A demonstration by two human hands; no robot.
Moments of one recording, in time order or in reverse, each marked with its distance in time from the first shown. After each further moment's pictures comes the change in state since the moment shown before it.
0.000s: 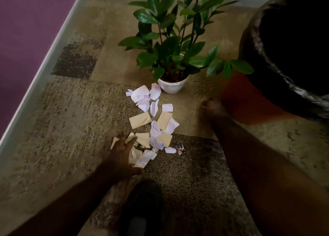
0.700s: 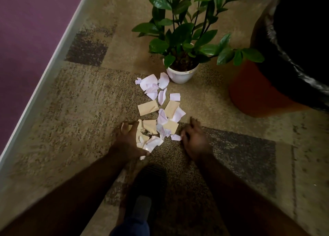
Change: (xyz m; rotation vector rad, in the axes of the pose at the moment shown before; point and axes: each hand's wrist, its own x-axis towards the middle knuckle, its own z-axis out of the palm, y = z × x) left_hand 0.004 -0.003 0.016 0.012 0.032 -0.224; right_hand -0.114 -0.038 0.110 0.377 0.095 -0.202
